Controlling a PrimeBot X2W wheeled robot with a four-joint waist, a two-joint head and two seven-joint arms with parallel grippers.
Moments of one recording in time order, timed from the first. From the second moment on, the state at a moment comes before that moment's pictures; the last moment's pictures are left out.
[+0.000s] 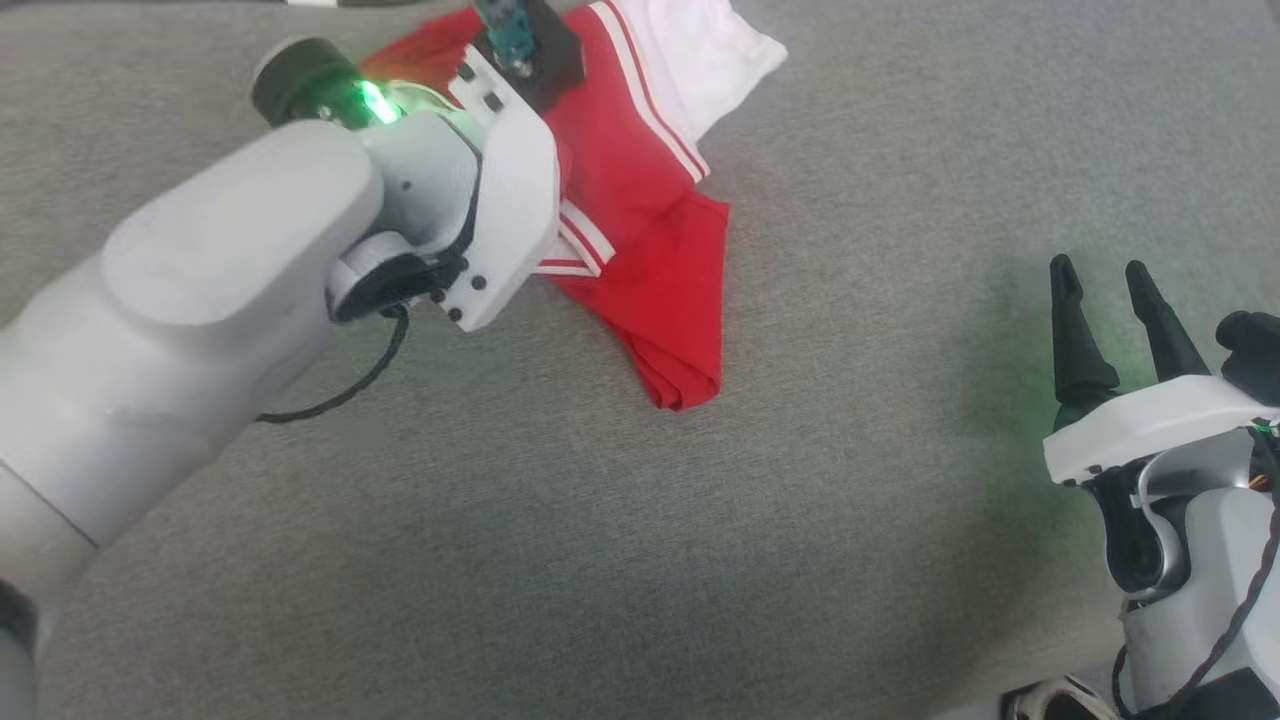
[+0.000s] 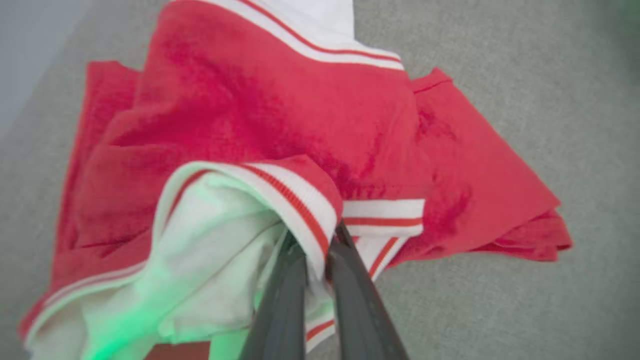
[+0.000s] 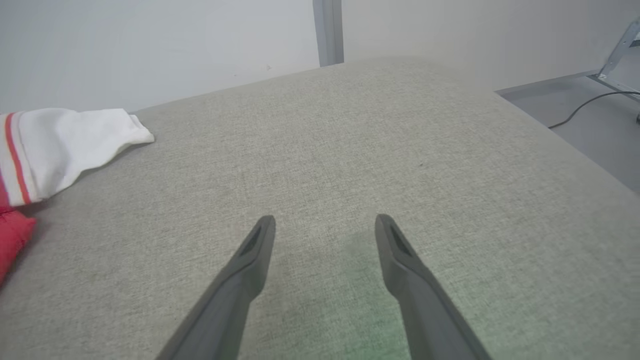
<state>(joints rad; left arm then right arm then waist) -1.37 0.51 -1.28 0.46 -1.06 -0.13 0.57 -0.38 -0.12 -0.12 0.33 0.35 0.13 -0.10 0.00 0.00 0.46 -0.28</state>
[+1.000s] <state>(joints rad) -1.44 0.68 -1.21 0.56 -1.37 -0.12 0.63 -0.37 -0.11 -0.12 0.31 0.35 0.13 -0.09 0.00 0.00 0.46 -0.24</state>
